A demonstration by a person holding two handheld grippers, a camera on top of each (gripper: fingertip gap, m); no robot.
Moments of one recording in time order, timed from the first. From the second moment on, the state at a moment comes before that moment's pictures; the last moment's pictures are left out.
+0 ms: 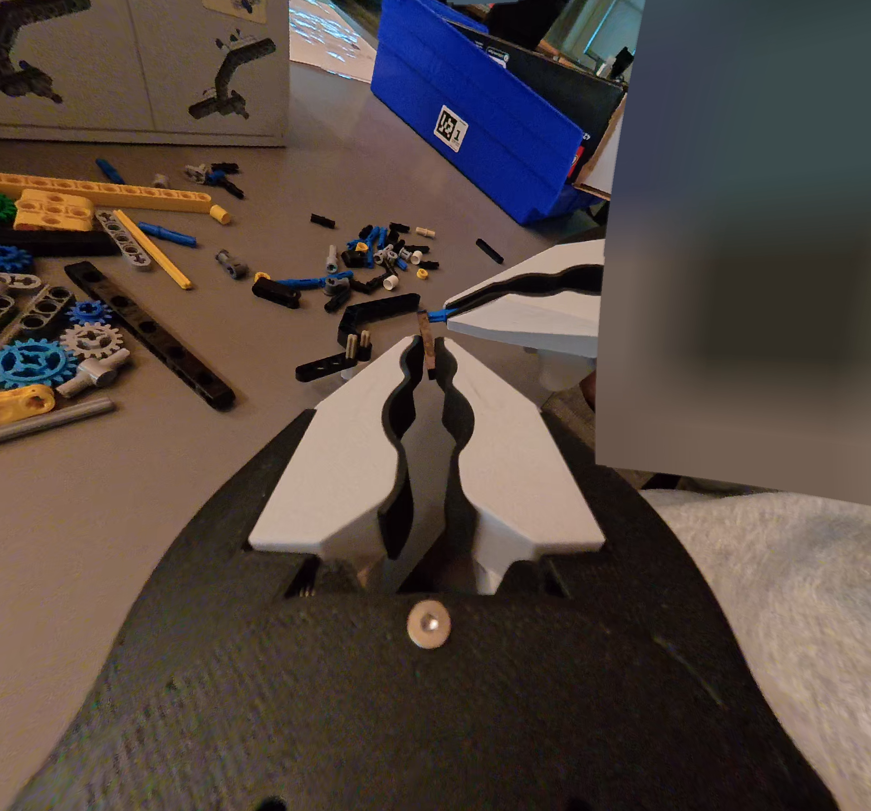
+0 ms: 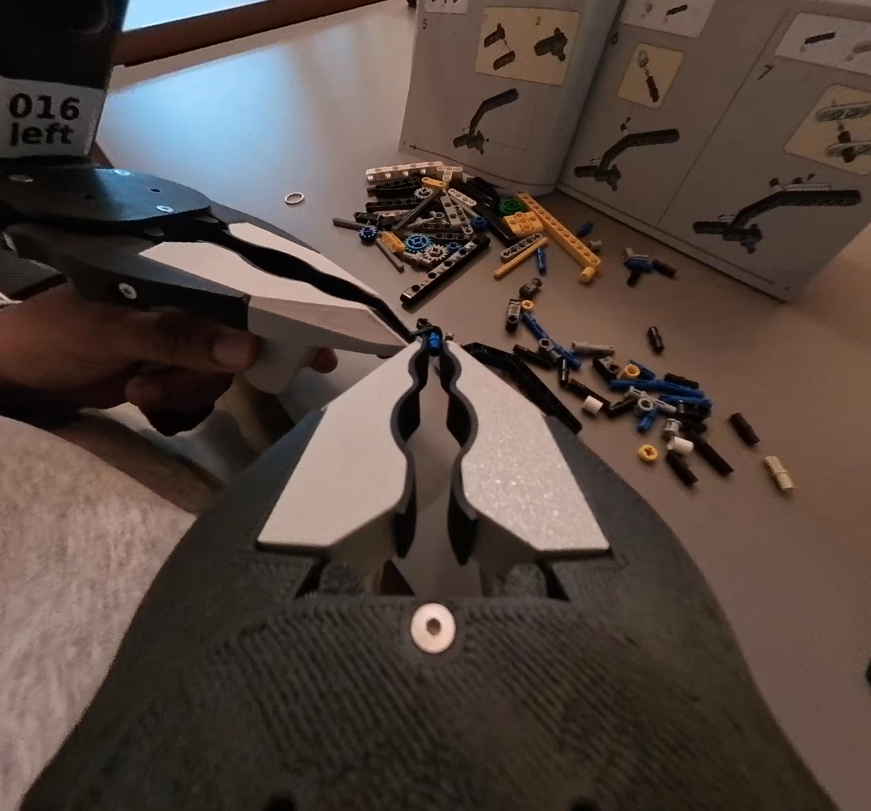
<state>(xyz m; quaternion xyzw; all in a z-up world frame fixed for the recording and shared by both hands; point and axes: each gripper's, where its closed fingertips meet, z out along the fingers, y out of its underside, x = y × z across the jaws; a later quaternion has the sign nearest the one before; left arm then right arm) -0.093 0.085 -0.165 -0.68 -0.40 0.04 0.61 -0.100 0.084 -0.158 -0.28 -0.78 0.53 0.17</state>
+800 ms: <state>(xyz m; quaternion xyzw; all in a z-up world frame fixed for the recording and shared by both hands) -0.087 0.089 -0.166 -0.74 -0.33 0.09 0.58 -0.096 0.088 -0.160 -0.29 -0.78 0.55 0.08</state>
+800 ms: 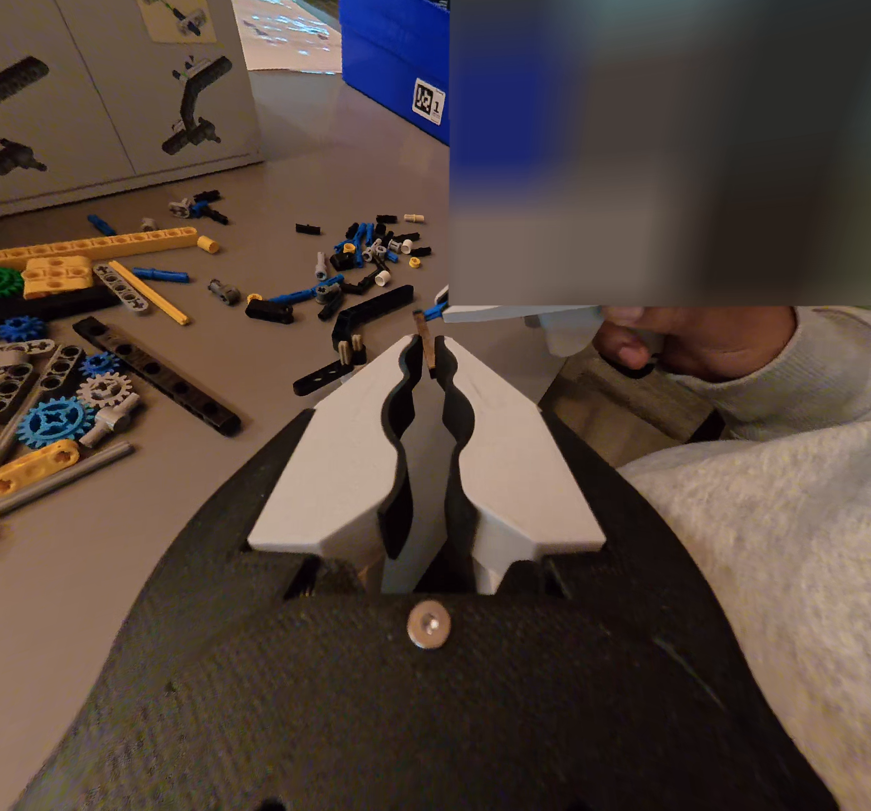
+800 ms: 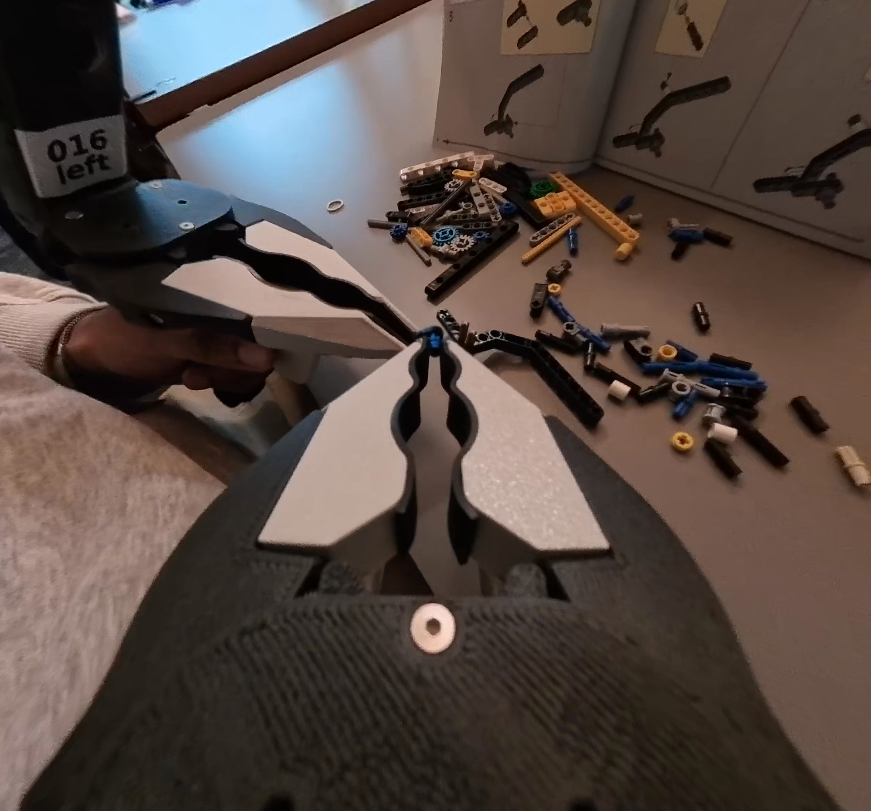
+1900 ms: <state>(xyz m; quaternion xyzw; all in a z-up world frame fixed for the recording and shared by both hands) -0.098 0.076 -0.153 -0.64 -0.41 -0.03 0.65 -0.102 0.092 -0.144 -0.28 -0.76 0.58 0.08</state>
